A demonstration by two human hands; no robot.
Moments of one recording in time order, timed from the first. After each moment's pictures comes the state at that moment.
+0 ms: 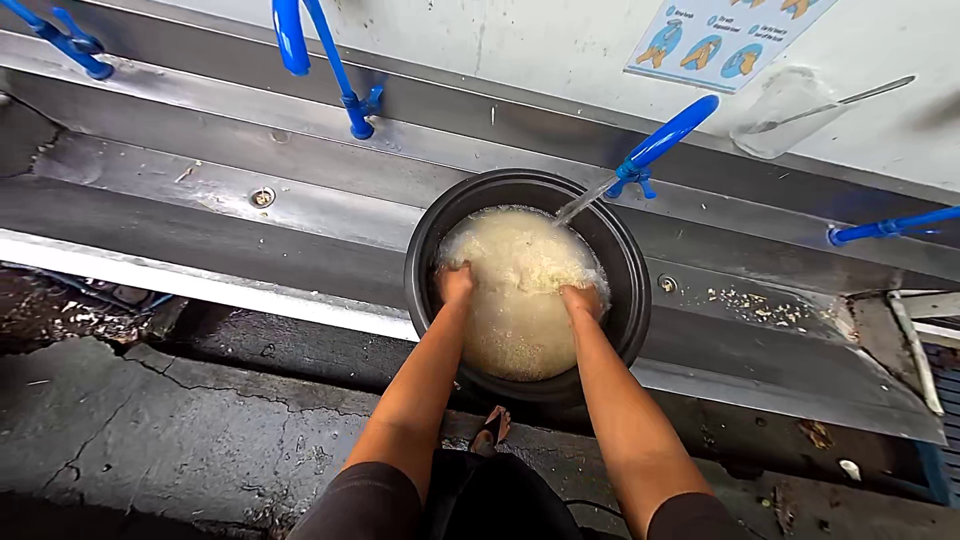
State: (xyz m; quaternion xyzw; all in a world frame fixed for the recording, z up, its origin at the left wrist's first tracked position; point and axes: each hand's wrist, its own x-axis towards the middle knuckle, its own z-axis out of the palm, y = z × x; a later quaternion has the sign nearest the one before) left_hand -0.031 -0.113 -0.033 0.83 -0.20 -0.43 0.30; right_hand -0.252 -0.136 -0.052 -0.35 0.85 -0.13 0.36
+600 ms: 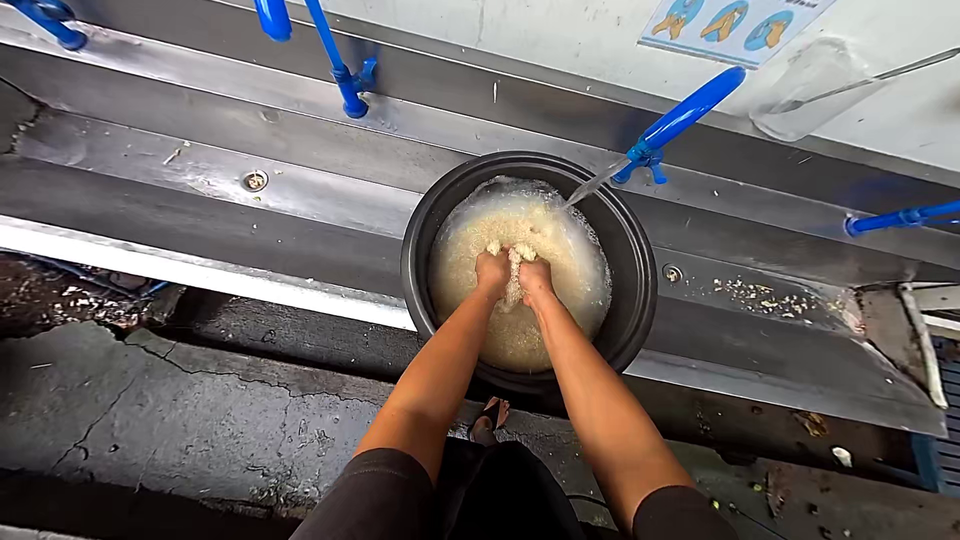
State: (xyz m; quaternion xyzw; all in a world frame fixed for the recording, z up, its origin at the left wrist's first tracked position) left_hand -0.083 -0.124 -0.028 0.71 -0.25 -0.56 0.36; right_hand -0.160 -0.126 -0.024 -0.35 0.72 -0.25 0.54
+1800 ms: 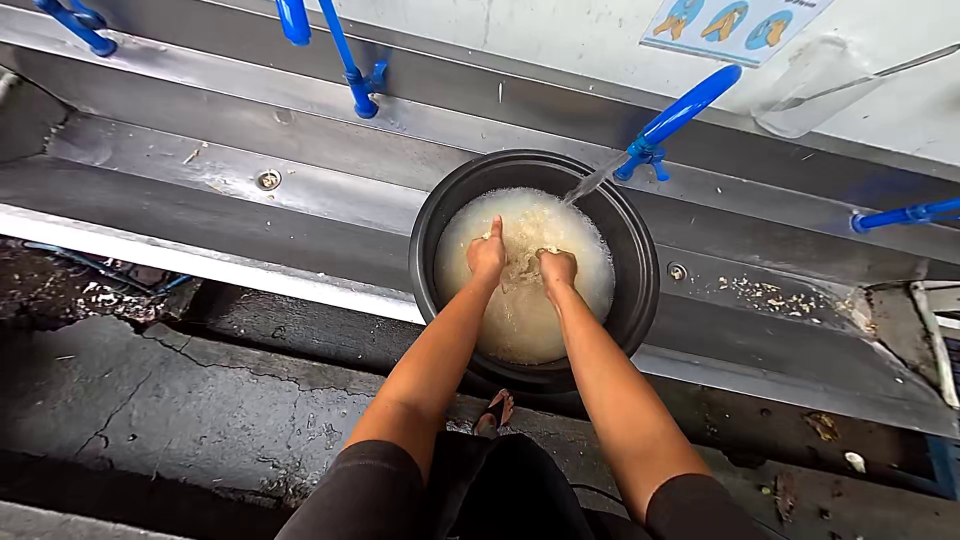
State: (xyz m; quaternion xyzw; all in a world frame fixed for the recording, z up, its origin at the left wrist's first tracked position) left_hand -0.064 -0.128 0.005 0.76 -0.23 -0.51 0.34; right_hand -0.189 -0.136 -0.013 -0.42 0.78 -0.20 0.41
